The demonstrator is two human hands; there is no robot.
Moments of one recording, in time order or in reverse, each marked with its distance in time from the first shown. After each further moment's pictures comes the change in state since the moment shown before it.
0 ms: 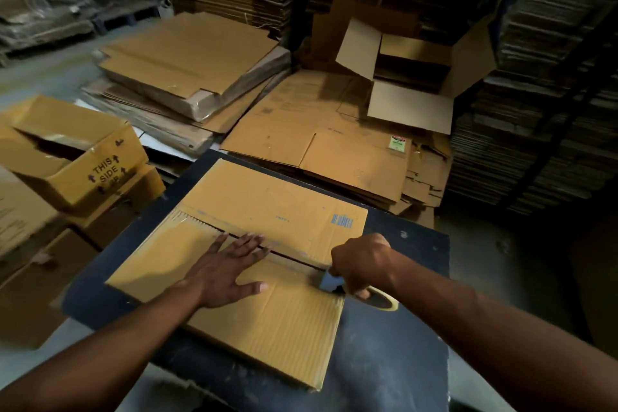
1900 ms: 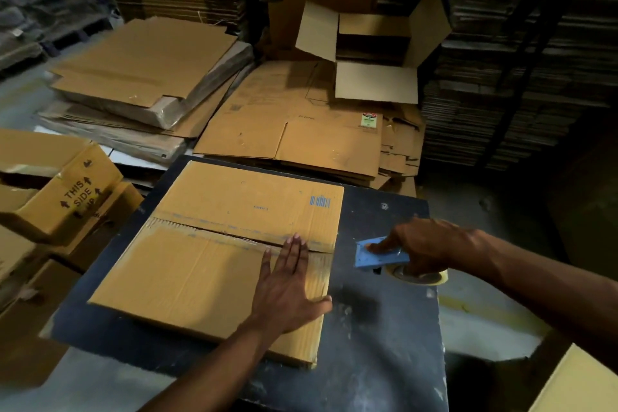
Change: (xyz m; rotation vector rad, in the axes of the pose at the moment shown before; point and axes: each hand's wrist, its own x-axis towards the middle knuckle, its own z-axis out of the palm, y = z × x) left_hand 0.021 0.170 0.012 -0.109 0.136 -0.114; right_hand -0.086 0.092 0.079 0.246 0.034 0.005
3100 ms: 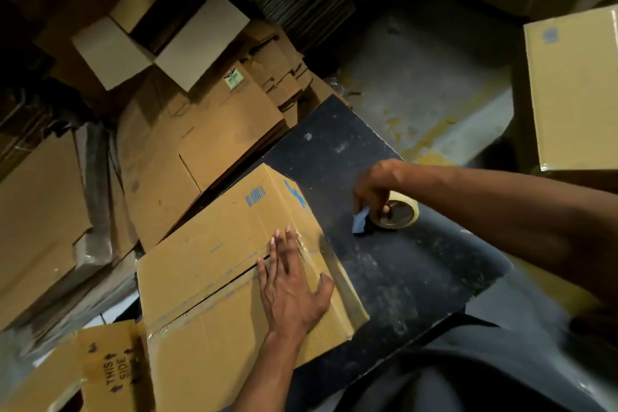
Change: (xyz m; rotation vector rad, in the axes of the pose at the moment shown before) left_hand 0.021 0.003 0.000 0.163 0.053 0.350; right_hand 0.065 0.023 0.142 0.603 -0.147 0.101
